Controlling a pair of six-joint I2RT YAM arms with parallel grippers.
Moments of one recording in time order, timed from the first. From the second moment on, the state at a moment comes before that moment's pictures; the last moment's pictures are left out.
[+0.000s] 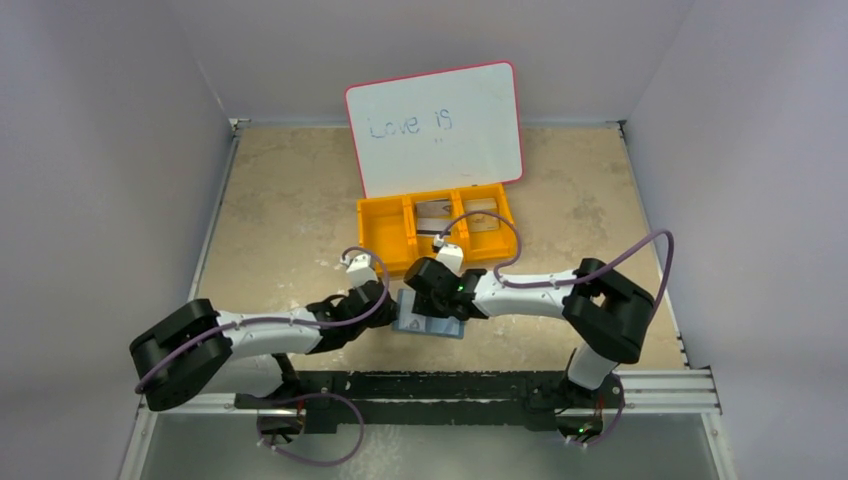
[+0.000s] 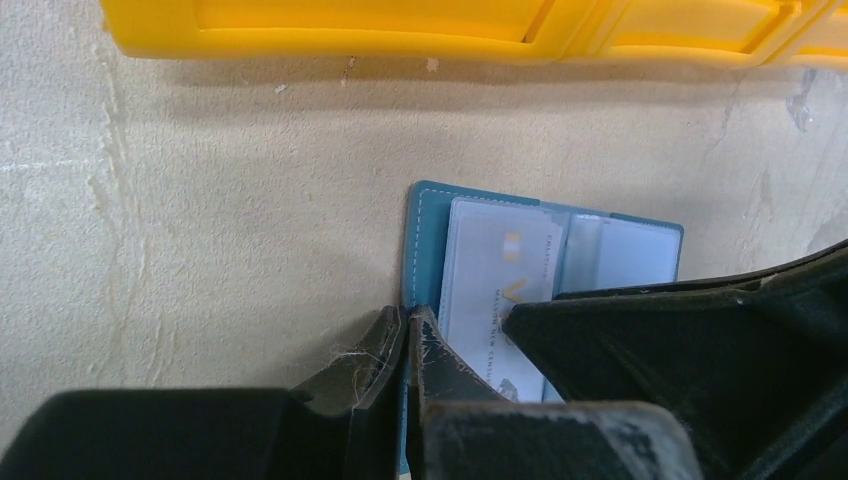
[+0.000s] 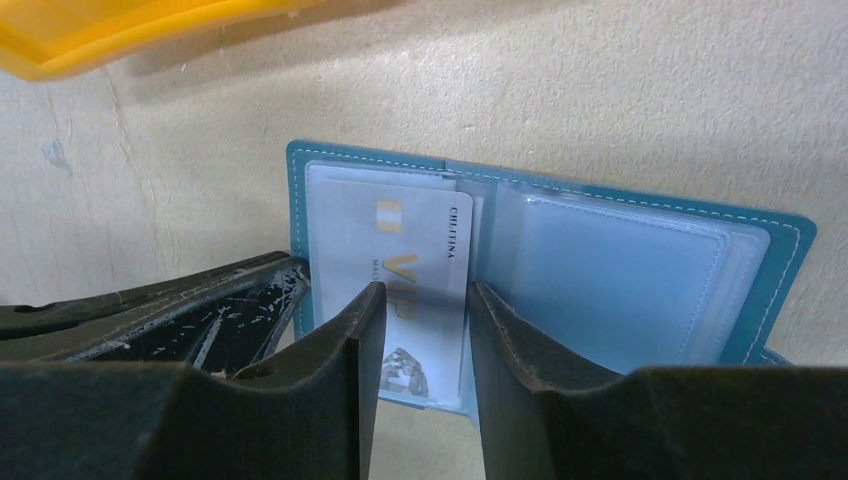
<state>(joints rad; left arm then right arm) -0.98 1.24 0.34 0.12 -0.39 -1.03 1.09 1.67 0.91 -0.29 0.33 1.12</state>
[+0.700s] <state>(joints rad) -0.98 1.28 0.36 0.16 -0.39 -1.01 1.08 1.66 0.89 -0.28 0.33 1.21</state>
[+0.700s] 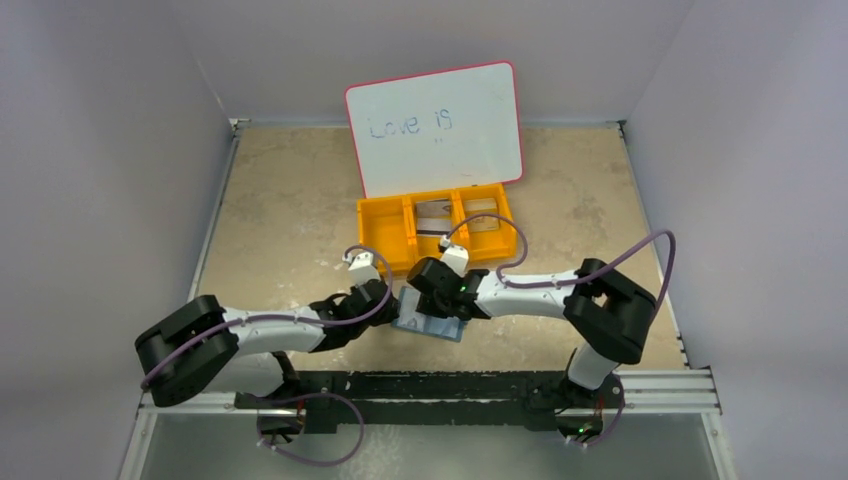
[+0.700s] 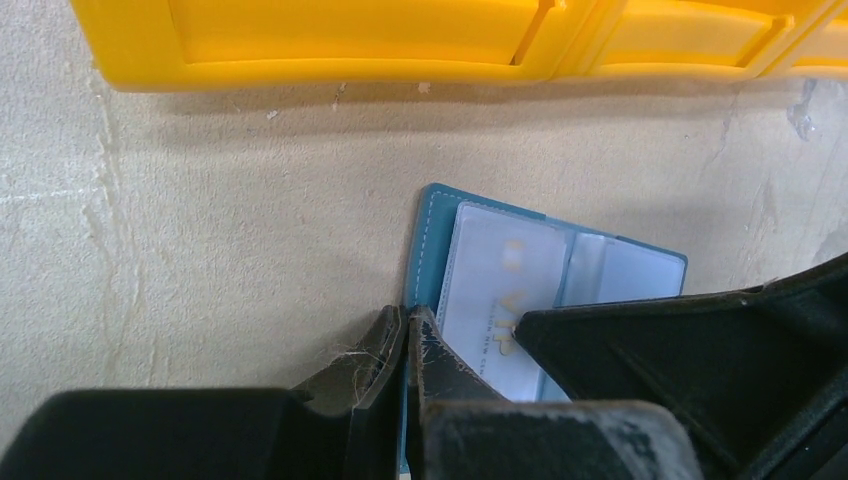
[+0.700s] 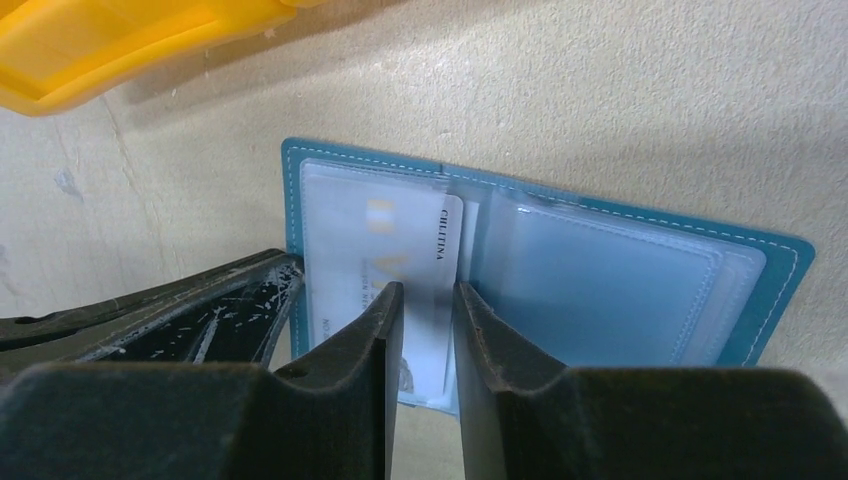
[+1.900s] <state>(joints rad) -0.99 1.02 0.30 -0.04 -0.41 -1.01 1.06 1.66 0.82 -0.12 0.28 1.19</state>
